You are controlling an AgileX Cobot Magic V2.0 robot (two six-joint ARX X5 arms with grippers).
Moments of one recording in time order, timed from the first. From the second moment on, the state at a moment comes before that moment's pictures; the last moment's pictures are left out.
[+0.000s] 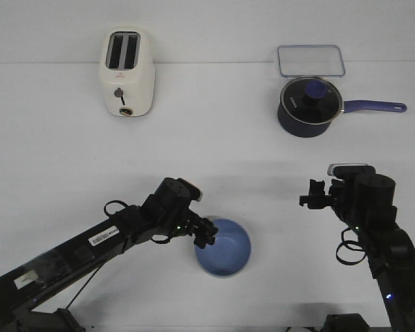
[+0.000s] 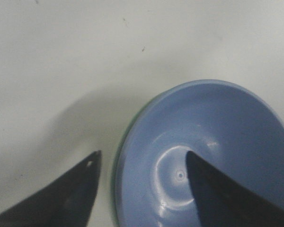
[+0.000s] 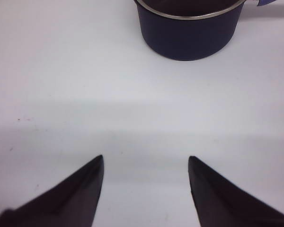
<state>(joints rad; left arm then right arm) -0.78 1.48 1.06 -0.31 0.29 -0.27 0.03 0.96 0.90 -0.58 -0.14 0.11</state>
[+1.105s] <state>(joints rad) -0.09 0.31 0.42 0.05 -0.21 -0.03 0.06 0.33 0.40 -0.02 -0.03 0.08</state>
